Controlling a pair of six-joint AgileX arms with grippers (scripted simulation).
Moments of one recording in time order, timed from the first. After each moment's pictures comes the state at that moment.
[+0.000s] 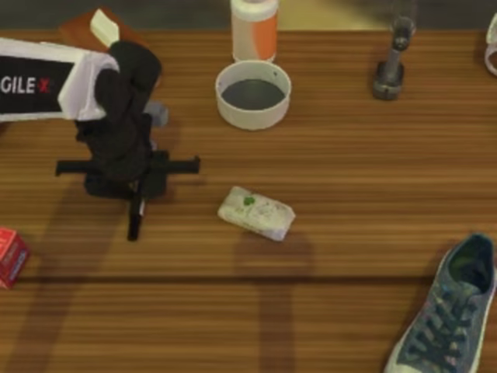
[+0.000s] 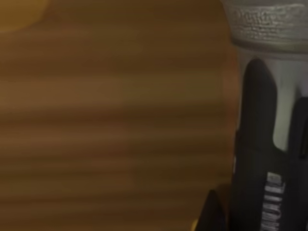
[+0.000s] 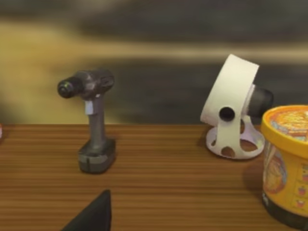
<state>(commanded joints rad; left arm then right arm) -0.33 2.09 1.35 -0.64 -0.01 -0.27 0.00 0.00 0.00 0.00 0.00 0.00</state>
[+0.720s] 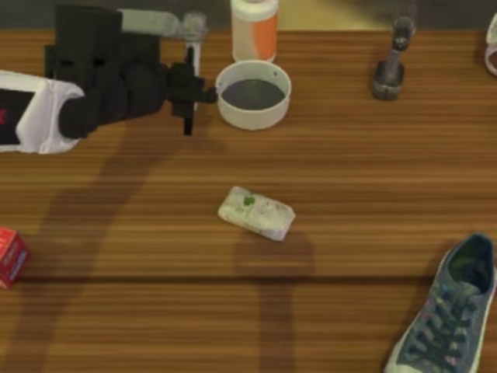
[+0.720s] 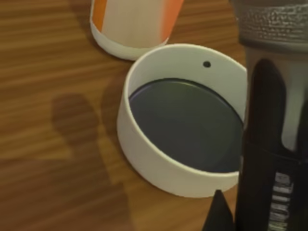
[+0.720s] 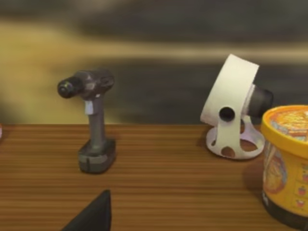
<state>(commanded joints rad) -0.30 1.91 1.11 0.24 0.32 -0.10 0.00 0.00 0.00 0.00 0.00 0.00</state>
